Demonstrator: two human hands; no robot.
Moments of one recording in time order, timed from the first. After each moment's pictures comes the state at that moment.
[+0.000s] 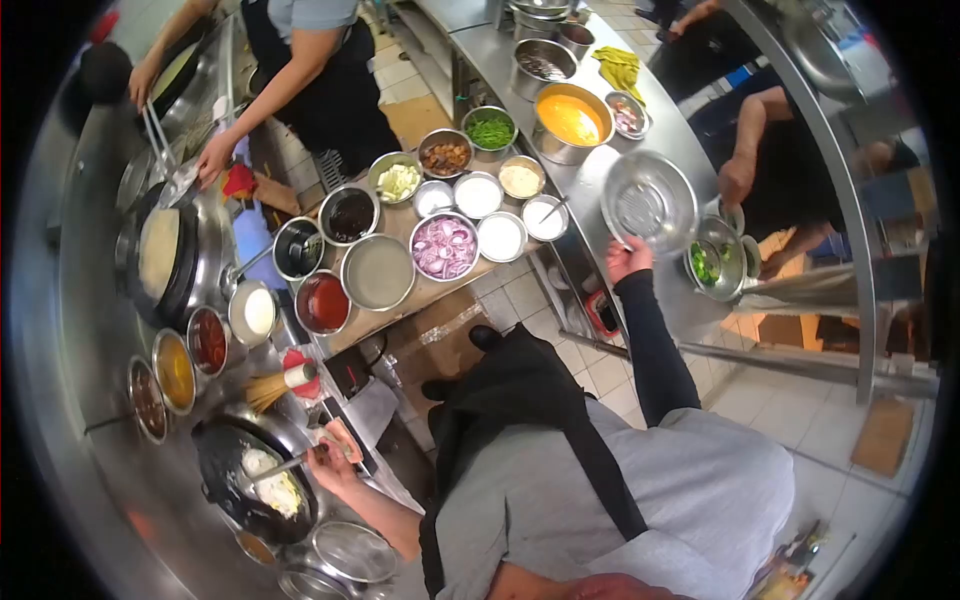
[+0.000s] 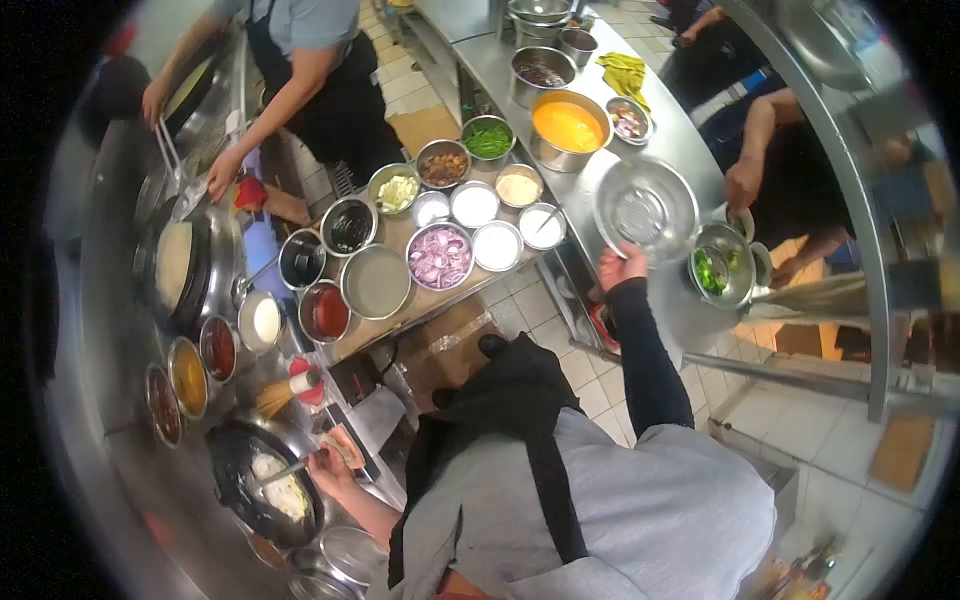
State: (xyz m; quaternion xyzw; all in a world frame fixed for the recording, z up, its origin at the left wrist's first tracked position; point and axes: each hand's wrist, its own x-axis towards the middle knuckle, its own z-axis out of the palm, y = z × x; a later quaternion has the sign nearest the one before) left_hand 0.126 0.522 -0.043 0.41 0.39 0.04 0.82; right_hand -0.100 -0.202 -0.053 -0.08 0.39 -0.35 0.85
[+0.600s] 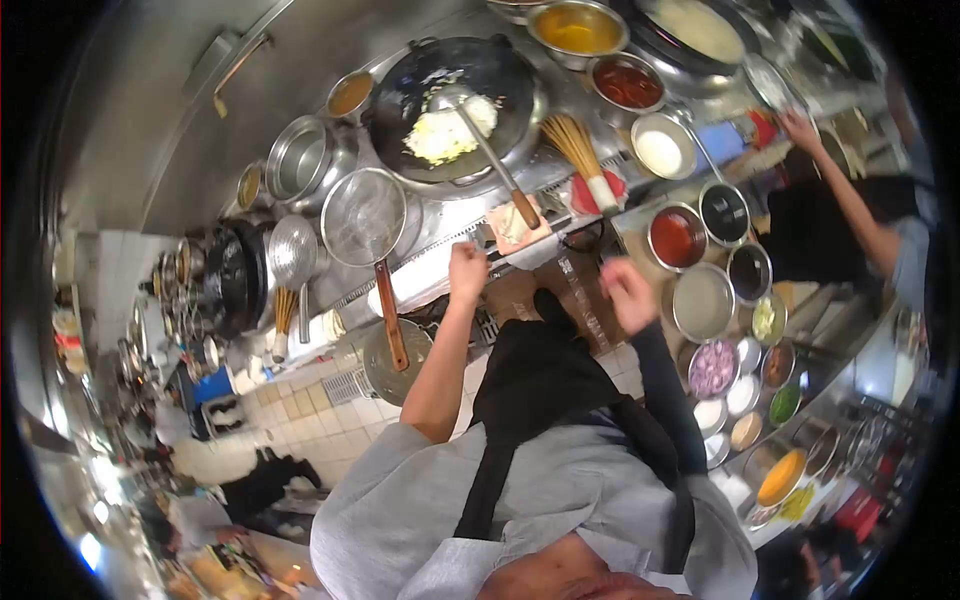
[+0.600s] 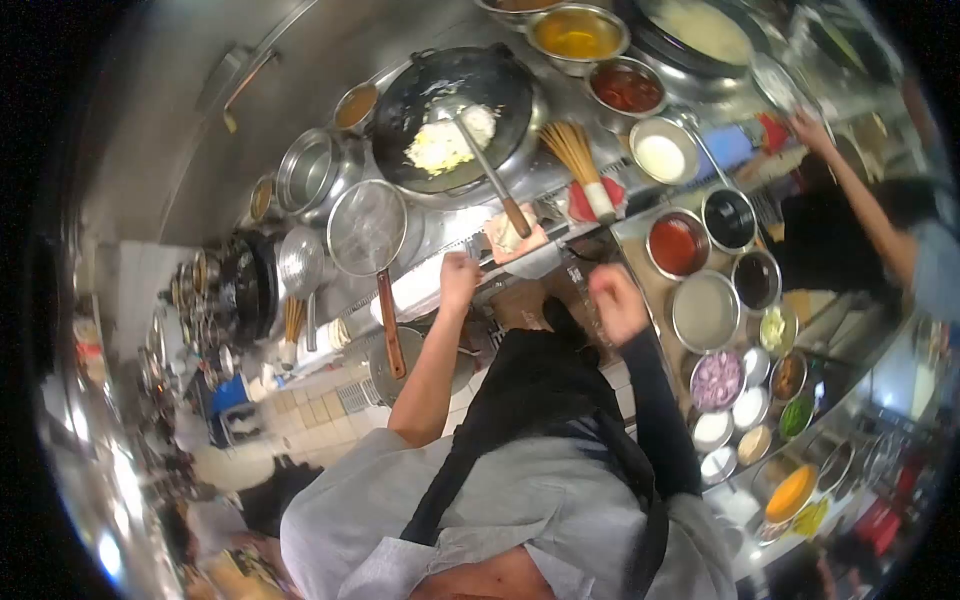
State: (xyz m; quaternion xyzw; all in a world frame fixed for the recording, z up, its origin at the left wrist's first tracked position) left_hand 0.010 0.520 -0.060 0.62 0.54 0.18 0.54; right_hand 0.190 0.236 -0.052 -0.65 -0.26 0.26 0.67
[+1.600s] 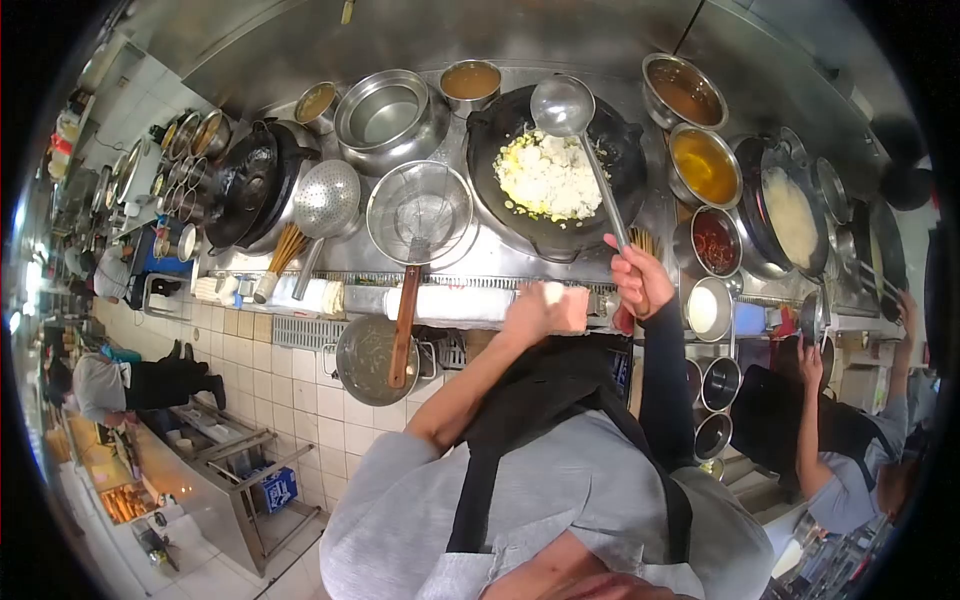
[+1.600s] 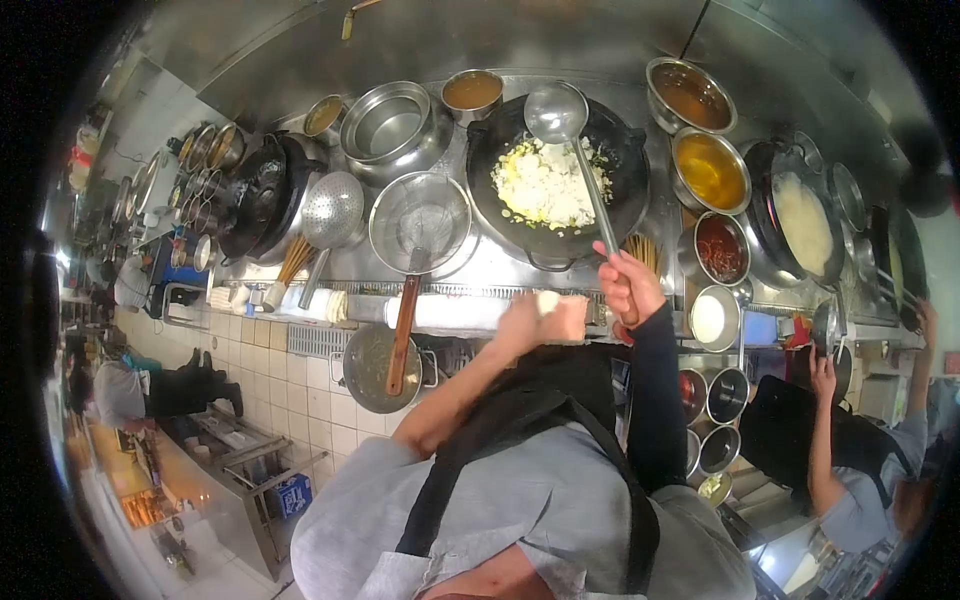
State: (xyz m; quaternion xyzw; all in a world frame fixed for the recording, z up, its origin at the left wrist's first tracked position) left_hand 0.063 0.554 -0.064 0.80 0.49 0.08 0.34; right_hand 0.304 0.515 0.087 -0.34 -0.06 0.74 0.58
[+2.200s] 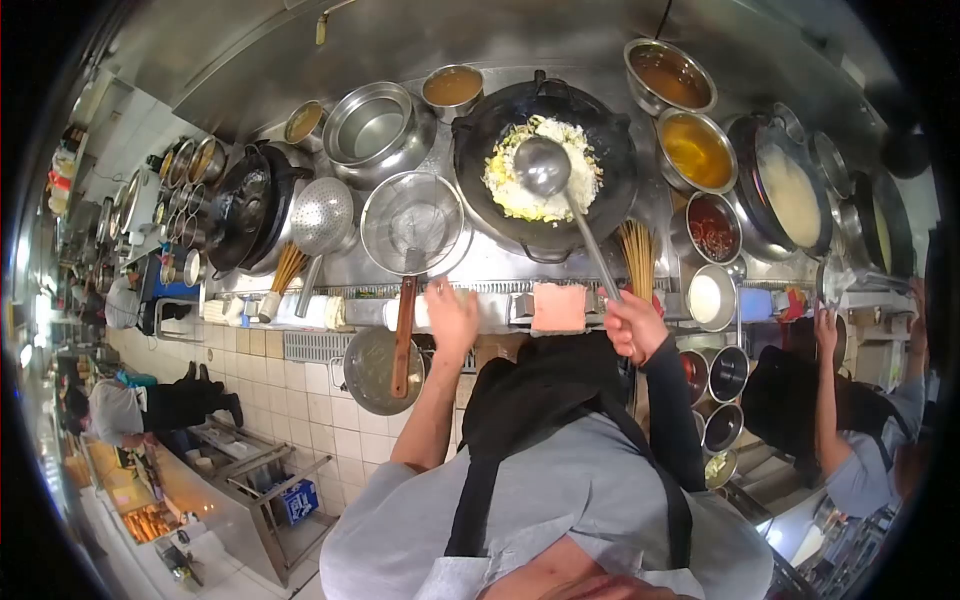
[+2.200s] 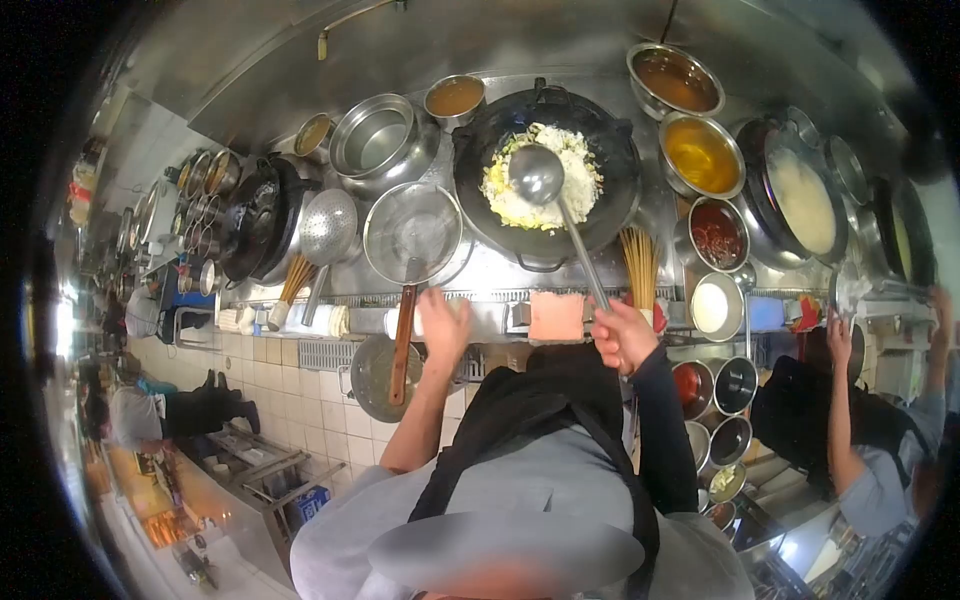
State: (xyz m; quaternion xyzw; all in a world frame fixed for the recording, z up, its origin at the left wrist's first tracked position) left_hand -0.044 0.590 -0.039 0.77 0.58 0.25 0.09; right_hand 0.284 0.447 0.085 -0.50 -0.08 0.72 0.48
